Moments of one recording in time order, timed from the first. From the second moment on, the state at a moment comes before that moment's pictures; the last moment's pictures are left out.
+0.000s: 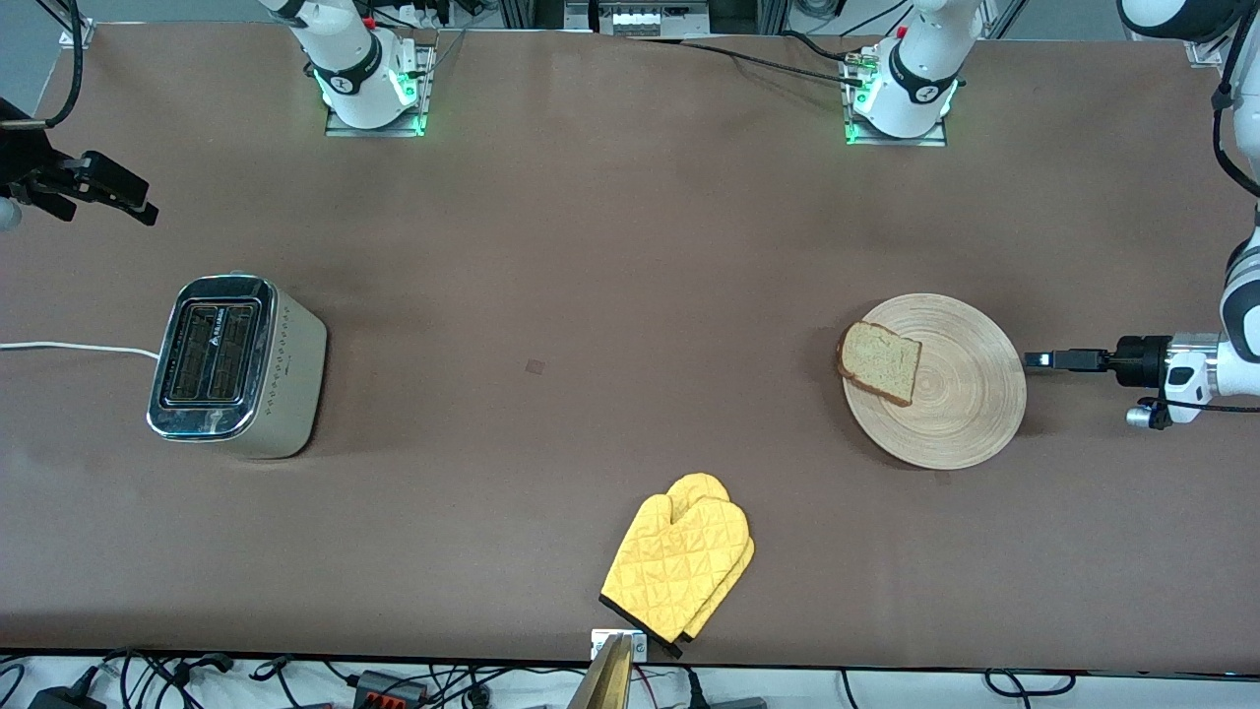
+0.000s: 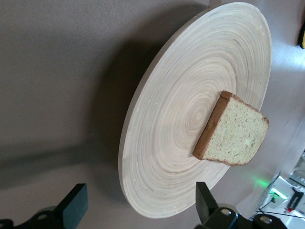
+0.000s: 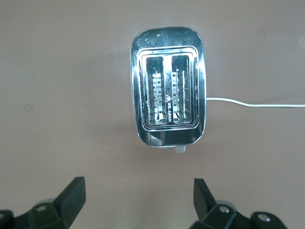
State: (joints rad) left arm 0.52 0.75 -0.07 -1.56 -0.49 1.68 0.54; right arm -0.03 -0.12 -0.04 -1.77 0.00 1.64 -0.01
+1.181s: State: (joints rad) left arm 0.52 0.82 -0.08 -1.56 -0.57 1.68 0.55; right arm -0.03 -0.12 -0.04 -1.77 0.00 1.64 -0.01
